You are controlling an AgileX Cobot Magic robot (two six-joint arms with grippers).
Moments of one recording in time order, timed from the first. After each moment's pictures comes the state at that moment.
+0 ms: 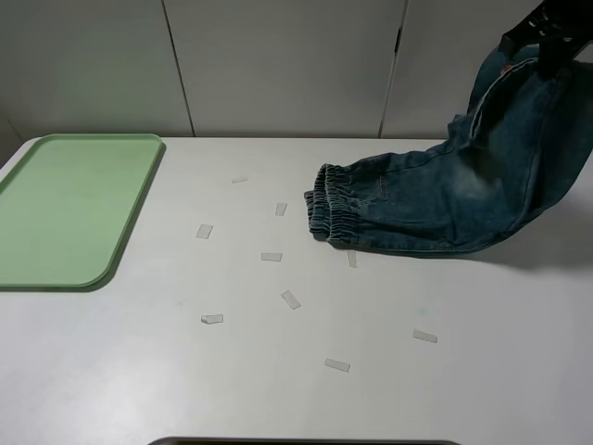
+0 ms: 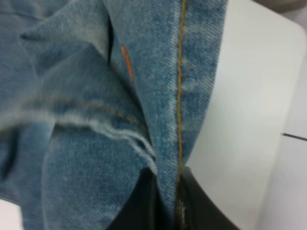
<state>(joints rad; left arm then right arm) 0.05 0.00 -0.49 0.02 1.05 -0.09 0.09 1.89 -1.83 -0.28 1.22 -0.23</state>
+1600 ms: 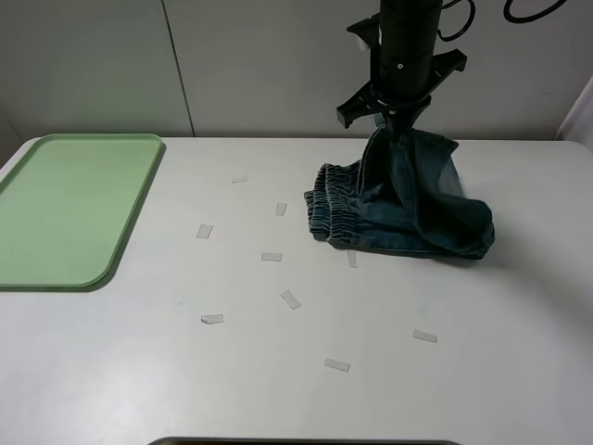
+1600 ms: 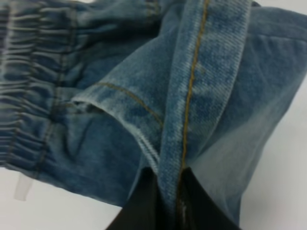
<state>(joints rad) 0.05 0.00 -0.49 0.02 1.05 -0.09 0.49 2.08 -1.83 -0.29 1.22 0.10</state>
